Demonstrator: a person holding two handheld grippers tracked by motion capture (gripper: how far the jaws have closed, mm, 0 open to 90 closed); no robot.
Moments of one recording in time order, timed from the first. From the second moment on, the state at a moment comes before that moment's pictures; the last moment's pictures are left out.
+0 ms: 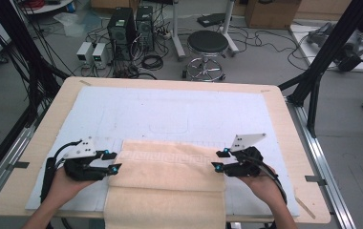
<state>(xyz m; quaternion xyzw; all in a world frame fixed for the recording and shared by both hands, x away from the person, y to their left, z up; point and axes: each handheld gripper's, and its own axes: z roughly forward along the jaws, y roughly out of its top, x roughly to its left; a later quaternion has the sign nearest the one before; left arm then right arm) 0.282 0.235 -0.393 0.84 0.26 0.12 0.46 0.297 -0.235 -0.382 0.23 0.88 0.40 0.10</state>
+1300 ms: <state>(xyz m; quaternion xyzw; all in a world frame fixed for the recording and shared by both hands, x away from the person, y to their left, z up) 0.334 0.214 -0.429 0.86 0.31 0.10 0.40 0.362 -0.220 -0.432 0.31 0.89 0.33 0.09</state>
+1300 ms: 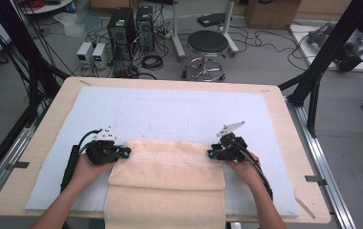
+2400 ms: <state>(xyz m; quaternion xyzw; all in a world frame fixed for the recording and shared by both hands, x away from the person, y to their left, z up) 0.197 0.253 -0.368 0.82 0.20 0.09 0.53 0.211 -0.232 -0.334 0.15 0.87 0.47 0.05</state>
